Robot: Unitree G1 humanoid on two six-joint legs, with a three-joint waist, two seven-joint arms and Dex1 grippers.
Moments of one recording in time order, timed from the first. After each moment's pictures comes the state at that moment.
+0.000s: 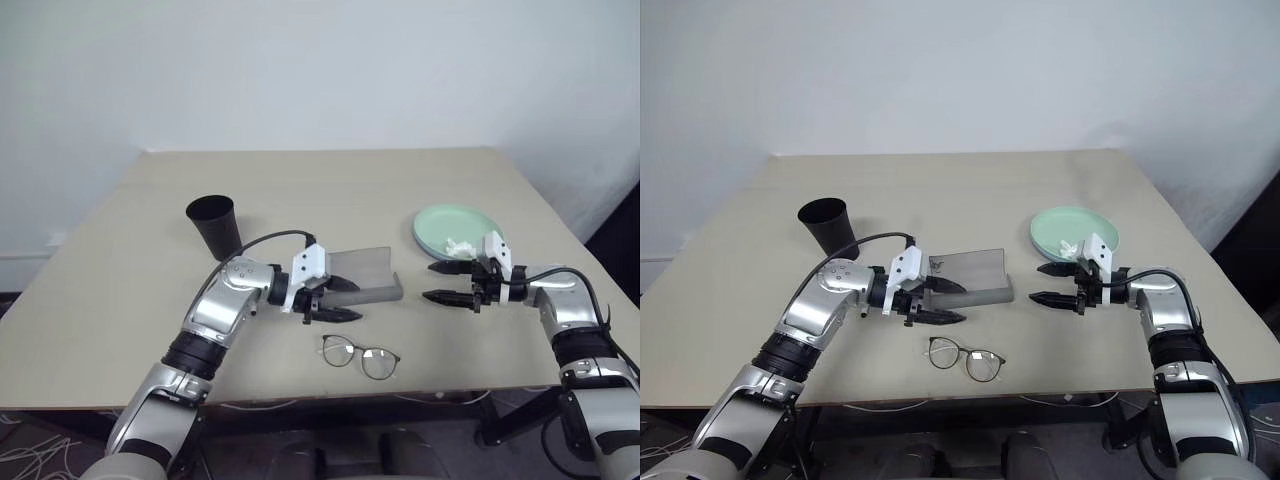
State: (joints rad) left arm -0.57 0.46 -0.33 0.23 -0.19 0.20 -1.31; right arm -0.58 -0.54 0.01 0.73 0.21 -0.04 1.41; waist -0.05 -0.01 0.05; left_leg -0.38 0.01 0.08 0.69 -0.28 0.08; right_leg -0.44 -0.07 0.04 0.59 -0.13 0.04
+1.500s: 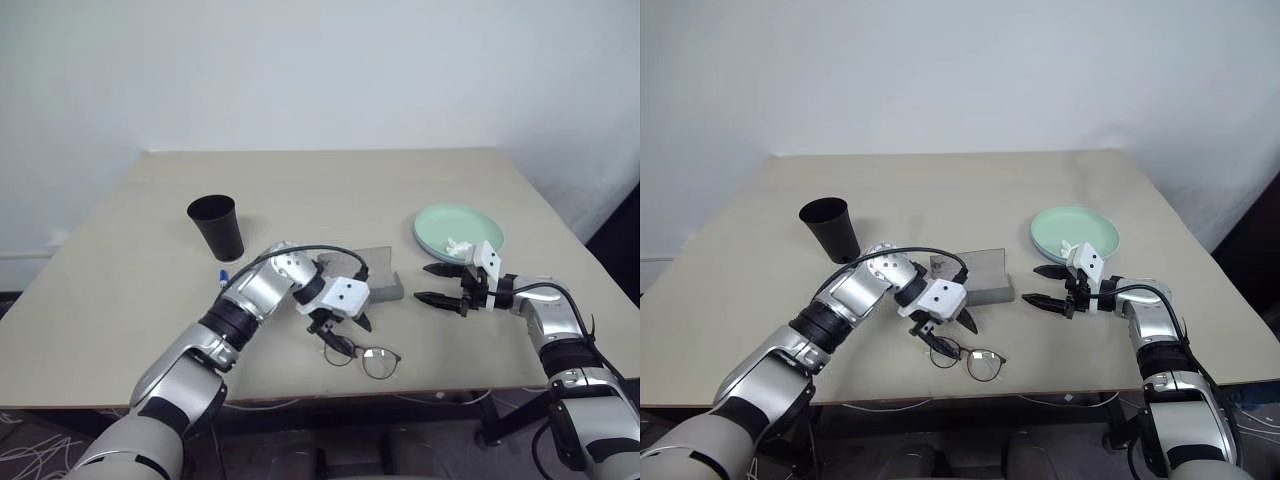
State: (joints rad) left arm -0.79 0.39 -0.58 0.44 0.05 -0.02 -1.59; right arm -0.56 -0.50 0.02 0.75 0.19 -0.13 1.28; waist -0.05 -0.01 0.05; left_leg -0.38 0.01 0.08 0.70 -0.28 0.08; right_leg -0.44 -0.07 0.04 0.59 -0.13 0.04
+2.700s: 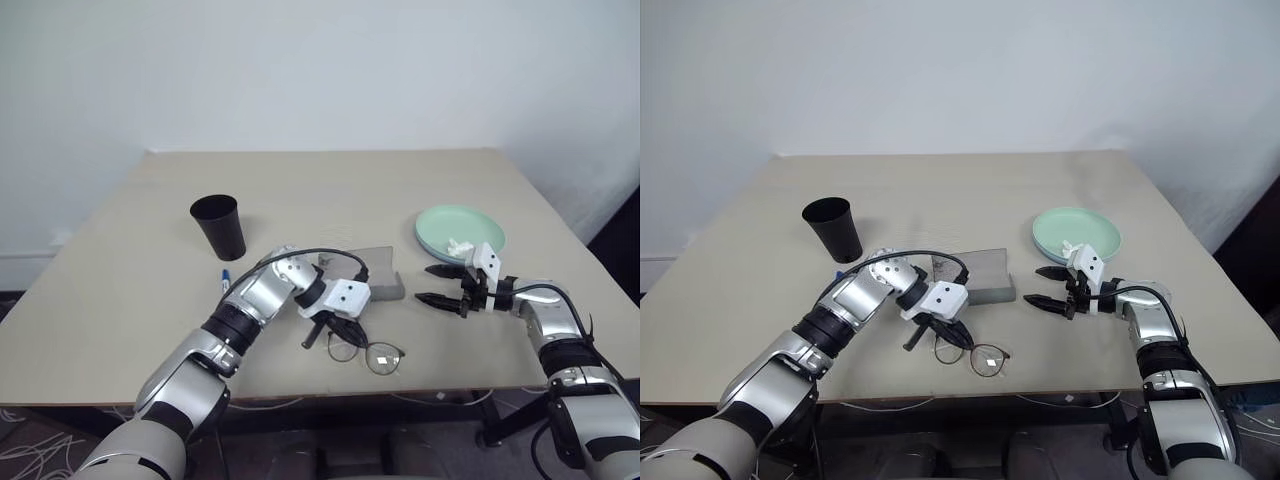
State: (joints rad) left arm -0.77 0.38 -0.53 0.44 0.04 0.02 -1.57; right arm -0.58 -0.50 0.02 0.80 0.18 -0.16 1.27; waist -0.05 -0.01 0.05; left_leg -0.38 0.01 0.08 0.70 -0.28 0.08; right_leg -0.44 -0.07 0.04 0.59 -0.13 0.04
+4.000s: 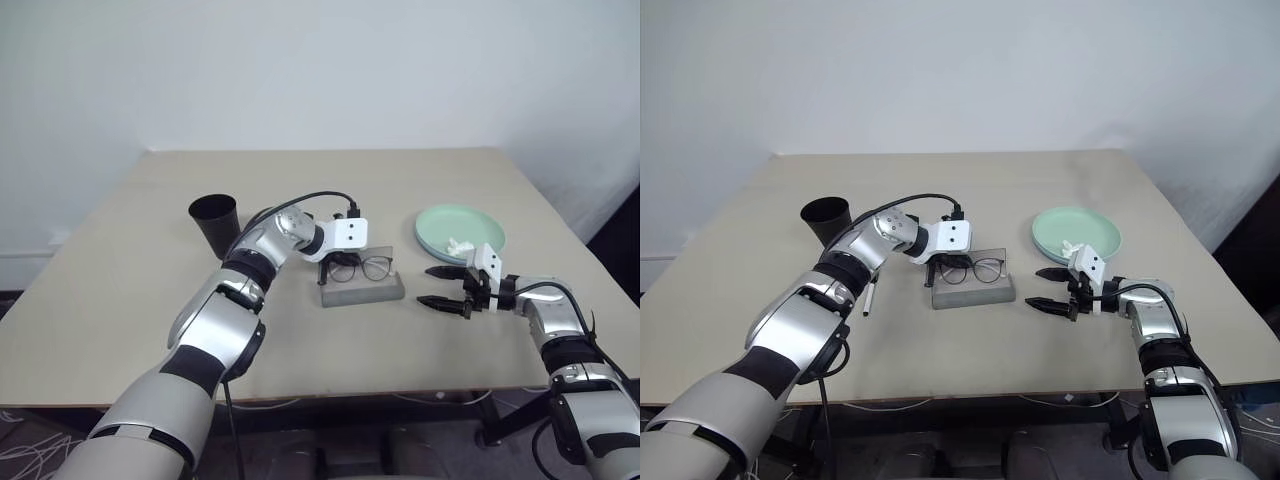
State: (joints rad) left arm -1.16 0.22 -0.44 1.19 0.31 -0.22 -1.03; right arm -0.59 -0.51 0.02 0.83 0.17 -0.19 1.33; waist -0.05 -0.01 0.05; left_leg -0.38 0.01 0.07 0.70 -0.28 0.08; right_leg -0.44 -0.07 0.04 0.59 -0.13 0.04
